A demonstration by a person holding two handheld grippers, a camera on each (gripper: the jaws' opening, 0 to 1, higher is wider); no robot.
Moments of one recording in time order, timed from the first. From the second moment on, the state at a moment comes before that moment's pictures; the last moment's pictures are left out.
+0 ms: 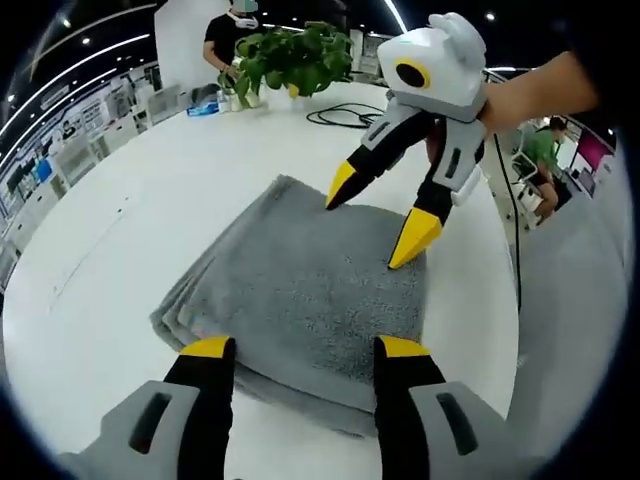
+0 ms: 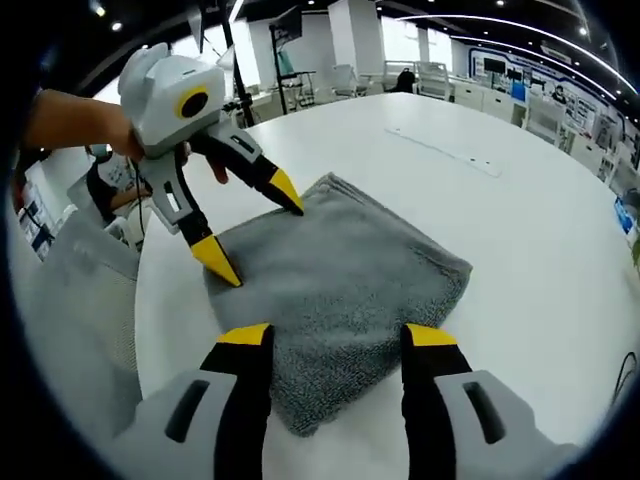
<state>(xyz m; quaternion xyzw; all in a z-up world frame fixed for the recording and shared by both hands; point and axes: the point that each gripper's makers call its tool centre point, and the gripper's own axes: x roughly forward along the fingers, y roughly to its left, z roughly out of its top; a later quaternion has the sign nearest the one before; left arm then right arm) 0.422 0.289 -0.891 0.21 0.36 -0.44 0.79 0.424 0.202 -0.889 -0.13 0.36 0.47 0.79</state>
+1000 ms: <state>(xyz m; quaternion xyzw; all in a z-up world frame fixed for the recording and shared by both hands) 0.438 0.318 -0.882 0.19 0.36 -0.39 0.83 0.440 0.178 -0.883 -0.09 0.36 0.42 0.83</state>
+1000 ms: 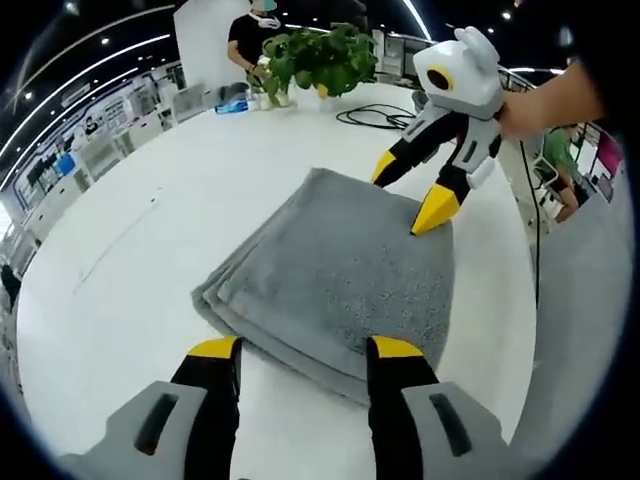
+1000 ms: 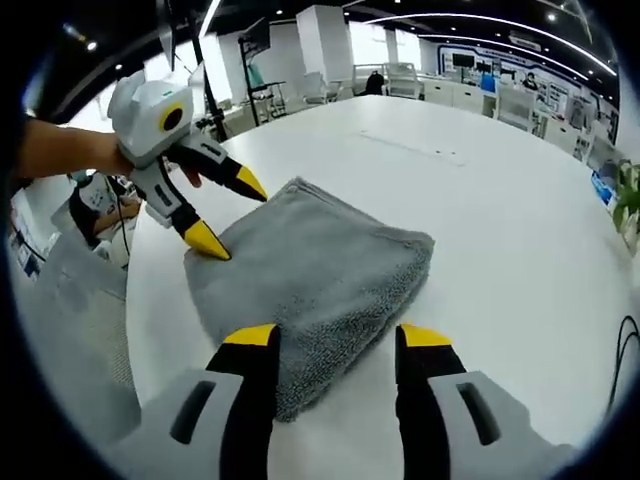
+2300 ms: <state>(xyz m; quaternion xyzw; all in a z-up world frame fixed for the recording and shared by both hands) 0.453 0.324 -0.904 0.06 0.44 -0.36 0.82 0.459 0.196 -0.913 0.00 0.42 0.37 0.83</state>
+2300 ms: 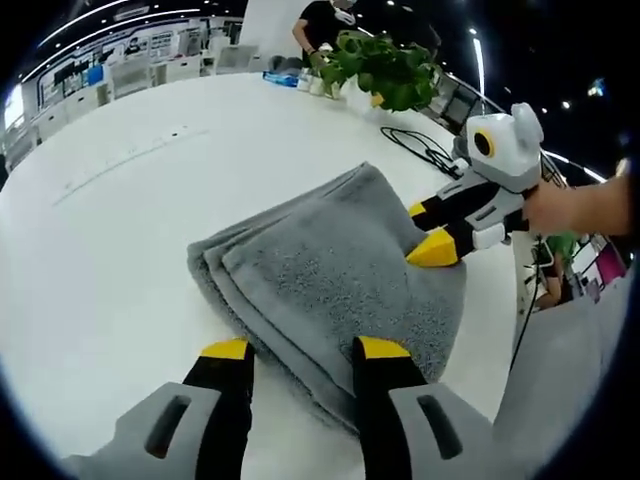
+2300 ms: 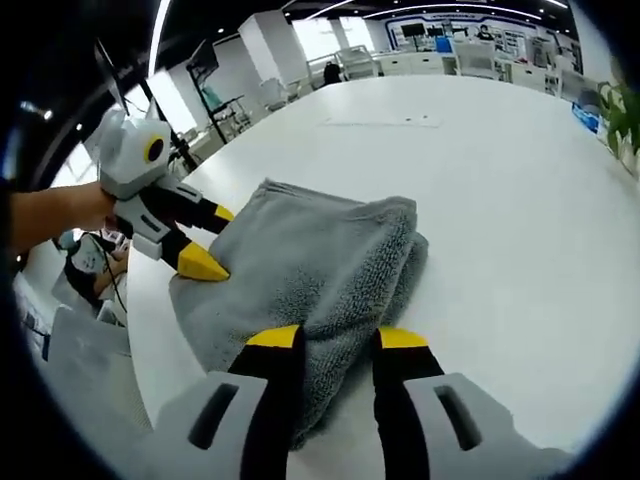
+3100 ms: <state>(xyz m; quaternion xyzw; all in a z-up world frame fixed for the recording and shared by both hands) 0.502 0.344 -0.904 0.10 0.44 -0.35 0.82 0.502 0.225 -0.906 -0.07 0.38 0.35 0.85</state>
